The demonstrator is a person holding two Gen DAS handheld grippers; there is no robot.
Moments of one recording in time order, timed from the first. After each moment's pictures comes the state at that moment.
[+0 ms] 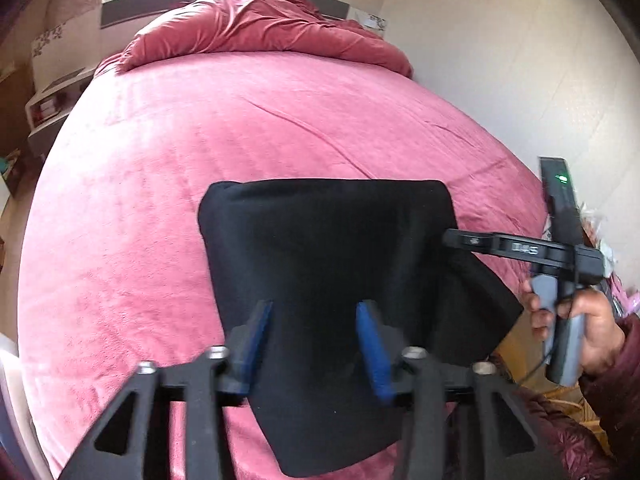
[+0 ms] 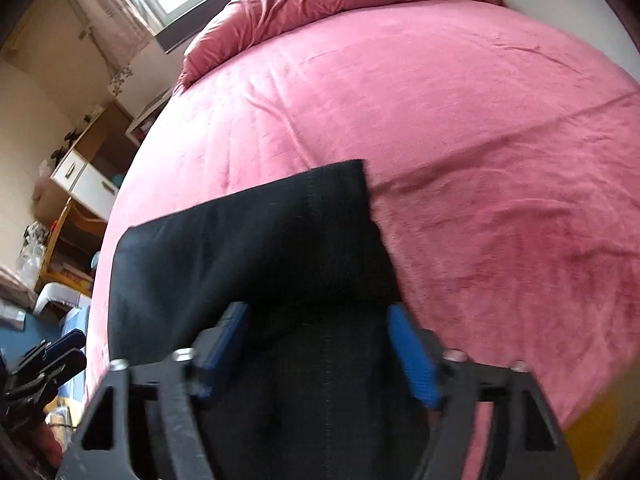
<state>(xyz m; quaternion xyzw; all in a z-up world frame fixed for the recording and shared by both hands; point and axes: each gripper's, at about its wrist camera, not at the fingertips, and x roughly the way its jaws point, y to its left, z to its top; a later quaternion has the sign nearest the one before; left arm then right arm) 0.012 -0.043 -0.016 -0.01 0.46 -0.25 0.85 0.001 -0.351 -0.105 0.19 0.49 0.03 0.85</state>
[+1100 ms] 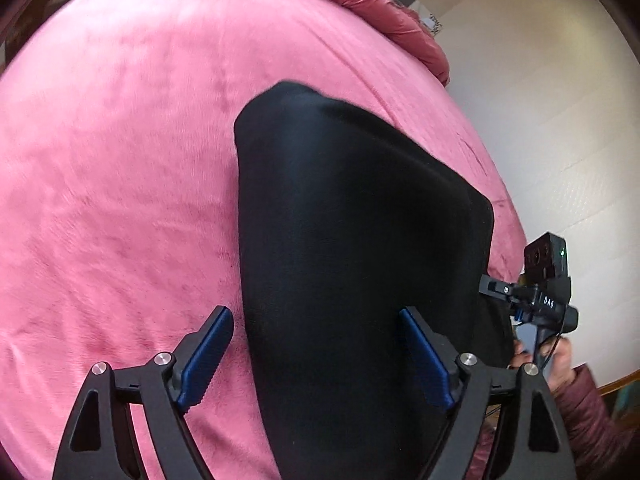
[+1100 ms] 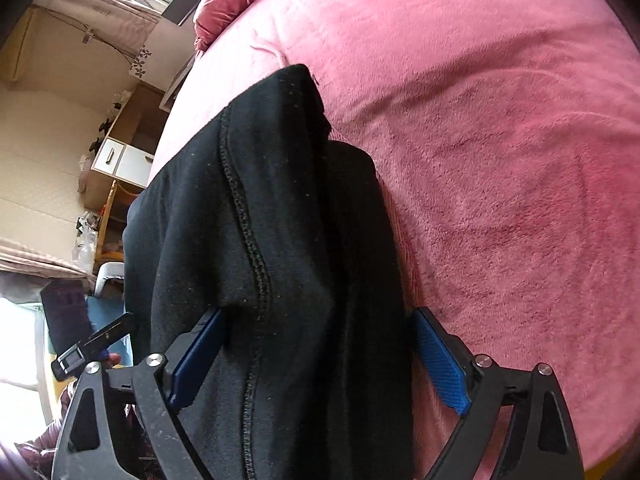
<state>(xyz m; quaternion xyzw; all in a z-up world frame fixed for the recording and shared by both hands) 0.065 -0.003 -0.107 -0.18 0.56 -0.25 0.77 0.025 -0.382 -0.174 0.28 0.56 0.15 0.76</state>
